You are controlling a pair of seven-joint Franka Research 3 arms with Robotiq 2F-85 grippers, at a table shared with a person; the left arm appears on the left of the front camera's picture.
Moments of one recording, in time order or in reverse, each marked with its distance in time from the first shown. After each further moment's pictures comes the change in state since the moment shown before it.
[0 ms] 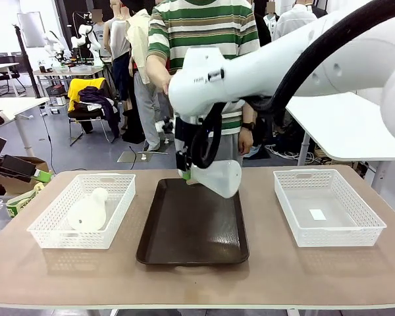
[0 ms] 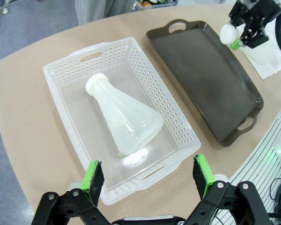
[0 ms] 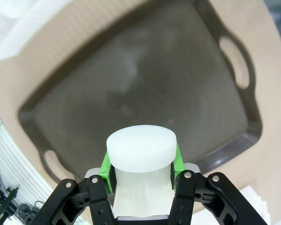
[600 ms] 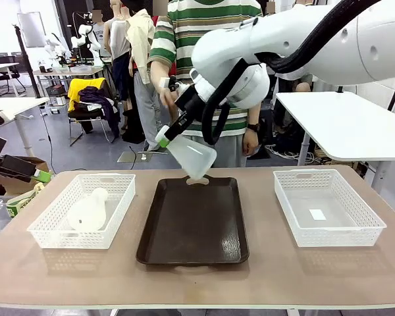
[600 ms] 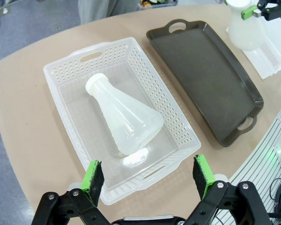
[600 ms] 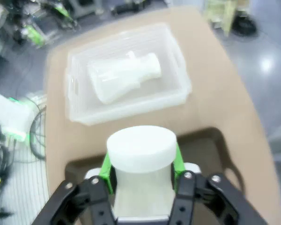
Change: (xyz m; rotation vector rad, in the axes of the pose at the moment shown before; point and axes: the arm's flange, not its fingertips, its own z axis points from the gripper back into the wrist) left arm 0.000 0.000 0.000 0.000 0.000 0.000; right arm -0.008 -0.027 0.038 0.282 -0.672 0.287
